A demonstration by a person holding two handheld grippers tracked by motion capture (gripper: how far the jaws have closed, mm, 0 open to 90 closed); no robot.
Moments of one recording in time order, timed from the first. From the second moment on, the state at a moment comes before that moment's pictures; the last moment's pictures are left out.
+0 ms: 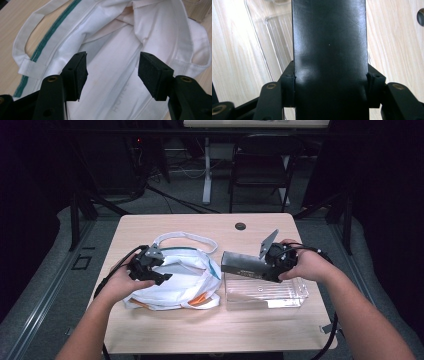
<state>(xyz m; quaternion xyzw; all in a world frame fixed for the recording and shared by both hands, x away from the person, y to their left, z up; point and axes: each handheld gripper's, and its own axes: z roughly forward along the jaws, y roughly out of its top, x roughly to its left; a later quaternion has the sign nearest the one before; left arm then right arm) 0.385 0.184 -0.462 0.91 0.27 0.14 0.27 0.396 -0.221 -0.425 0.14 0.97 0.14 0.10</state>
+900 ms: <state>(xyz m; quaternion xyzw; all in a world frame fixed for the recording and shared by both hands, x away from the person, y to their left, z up) 0.367 0.200 -0.495 0.87 0.34 0.16 0.33 0.399 -0.246 -0.443 0.16 0.97 0.13 0.11</state>
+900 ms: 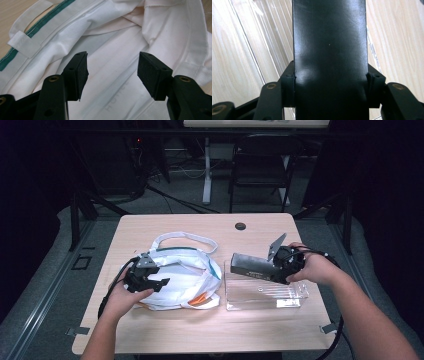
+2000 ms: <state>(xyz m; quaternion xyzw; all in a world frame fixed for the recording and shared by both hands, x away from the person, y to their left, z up) 0.339 0.210 -0.507 0.87 0.33 0.18 0.31 0.415 -0.237 -0.486 0.14 0.98 0.10 0.09</state>
